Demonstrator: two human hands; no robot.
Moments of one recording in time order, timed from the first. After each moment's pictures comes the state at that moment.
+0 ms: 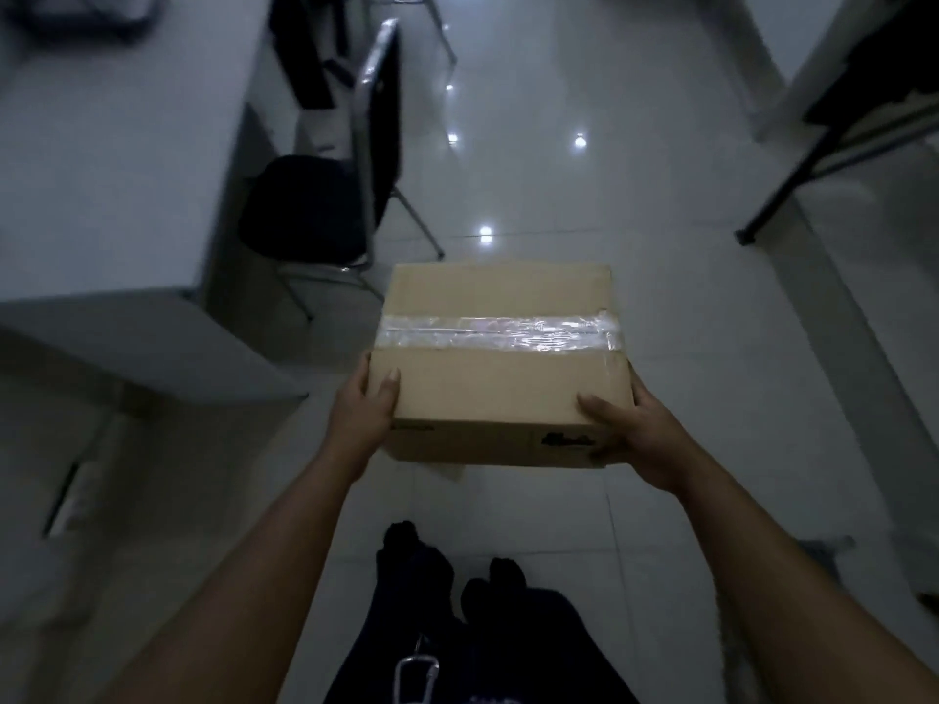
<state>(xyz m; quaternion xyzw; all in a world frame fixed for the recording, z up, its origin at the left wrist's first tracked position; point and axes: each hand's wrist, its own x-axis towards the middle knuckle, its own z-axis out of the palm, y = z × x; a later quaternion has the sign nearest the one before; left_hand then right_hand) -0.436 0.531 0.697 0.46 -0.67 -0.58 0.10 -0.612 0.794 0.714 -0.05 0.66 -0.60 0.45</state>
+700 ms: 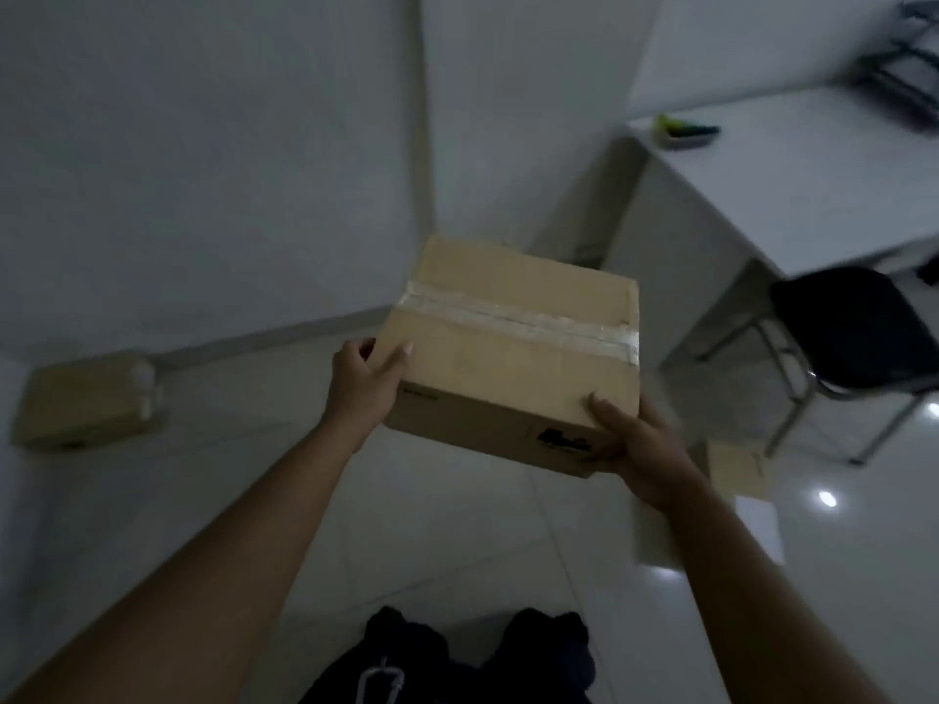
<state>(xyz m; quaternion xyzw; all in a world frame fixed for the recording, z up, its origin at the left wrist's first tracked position) 0.094 0.696 0.751 0.79 -0.29 -0.32 0.44 -0.206 0.630 0.732 -0.39 0.51 -0.30 0.70</state>
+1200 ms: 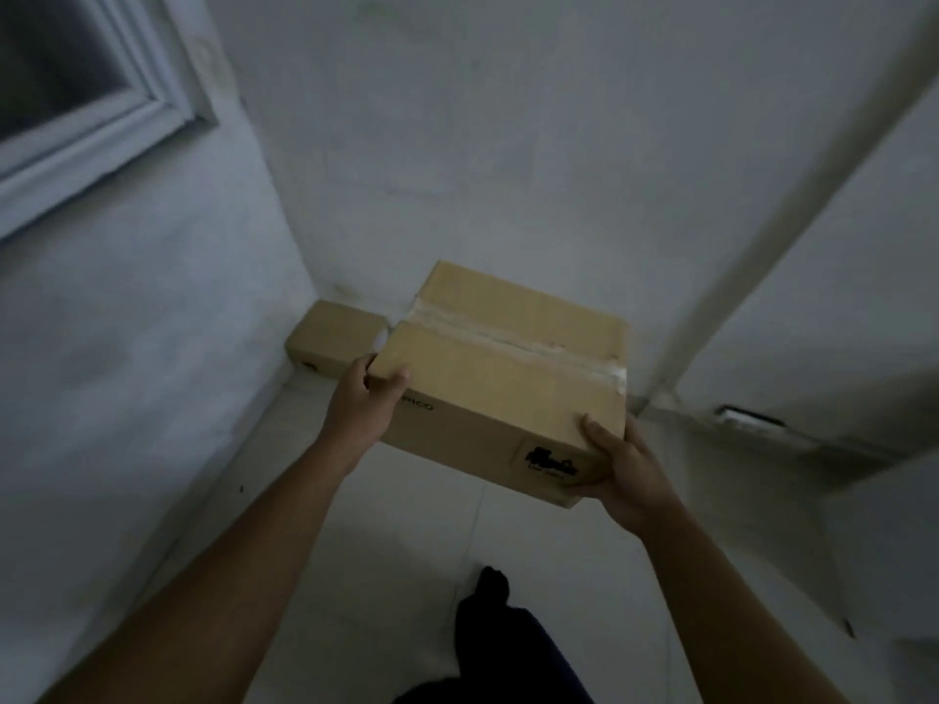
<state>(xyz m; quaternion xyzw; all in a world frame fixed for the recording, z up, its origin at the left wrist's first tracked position) 0.378 0.888 0.778 0.84 -0.08 -0.21 0.50 0.171 0.672 0.739 -0.48 0.38 -0.12 0.78</state>
